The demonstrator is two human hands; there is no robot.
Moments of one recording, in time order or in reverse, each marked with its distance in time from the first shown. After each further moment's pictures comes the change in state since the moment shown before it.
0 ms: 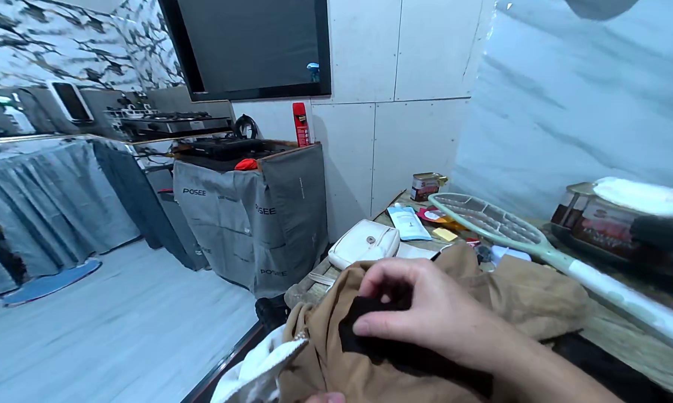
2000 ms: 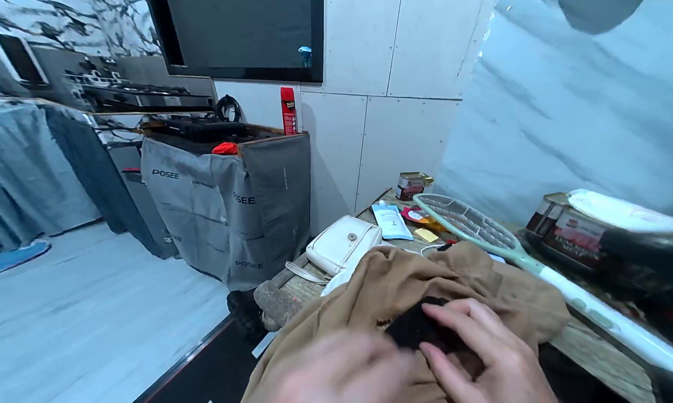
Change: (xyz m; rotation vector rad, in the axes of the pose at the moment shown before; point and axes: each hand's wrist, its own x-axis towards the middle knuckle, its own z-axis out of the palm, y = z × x) left_hand 0.061 0.059 0.087 1.712 -0.483 0.040; right_hand -0.089 0.029 -0.012 -0.705 0.418 -0.001
